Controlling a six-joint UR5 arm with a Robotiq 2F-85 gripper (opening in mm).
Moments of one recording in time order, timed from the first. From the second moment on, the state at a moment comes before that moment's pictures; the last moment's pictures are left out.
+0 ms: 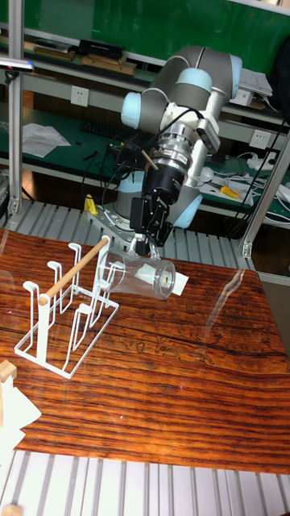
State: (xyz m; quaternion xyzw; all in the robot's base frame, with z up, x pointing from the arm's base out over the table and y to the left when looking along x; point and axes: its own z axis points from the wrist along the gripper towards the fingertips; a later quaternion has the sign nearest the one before) arm 0.497 0.005 0.223 -0.37 0.84 -0.24 0.33
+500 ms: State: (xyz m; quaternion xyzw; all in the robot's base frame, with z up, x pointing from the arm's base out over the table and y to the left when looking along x) arm 0.504 0.011 0.218 -0.36 0.84 -0.24 0.33
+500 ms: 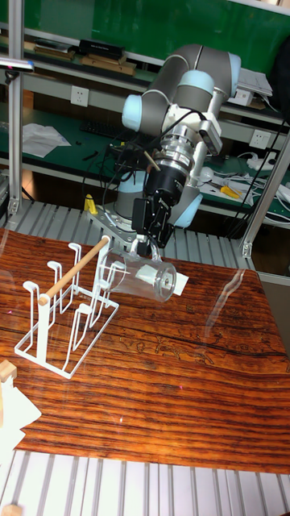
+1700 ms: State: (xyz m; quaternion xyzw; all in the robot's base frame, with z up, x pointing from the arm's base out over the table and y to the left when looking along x) arm 0.505 0.020 0.173 -0.35 0.86 -0.23 0.28
